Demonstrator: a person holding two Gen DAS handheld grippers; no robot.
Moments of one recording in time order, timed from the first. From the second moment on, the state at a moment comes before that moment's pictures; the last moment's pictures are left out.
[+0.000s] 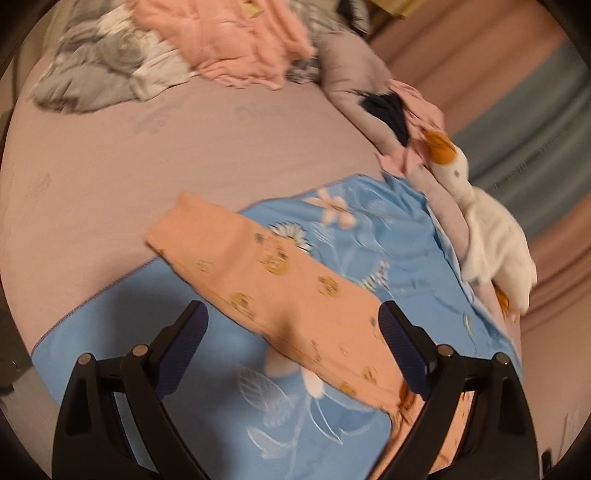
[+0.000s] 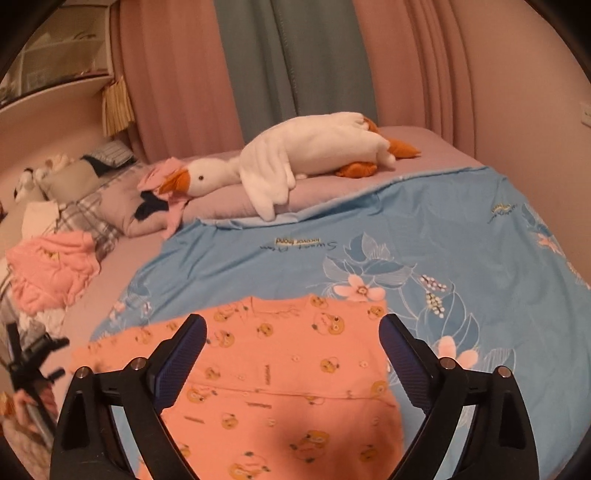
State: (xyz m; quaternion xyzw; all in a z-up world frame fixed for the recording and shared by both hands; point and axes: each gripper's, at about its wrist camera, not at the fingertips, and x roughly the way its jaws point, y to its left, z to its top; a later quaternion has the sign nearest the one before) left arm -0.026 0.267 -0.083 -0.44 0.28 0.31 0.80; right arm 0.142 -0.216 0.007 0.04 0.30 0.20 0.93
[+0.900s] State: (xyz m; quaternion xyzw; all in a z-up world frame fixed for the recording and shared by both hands) left arm -0.026 0.309 -0.098 -0.51 0.19 0.31 0.78; right arm 0.135 -0.192 -0.024 0.04 0.35 0.20 0.91
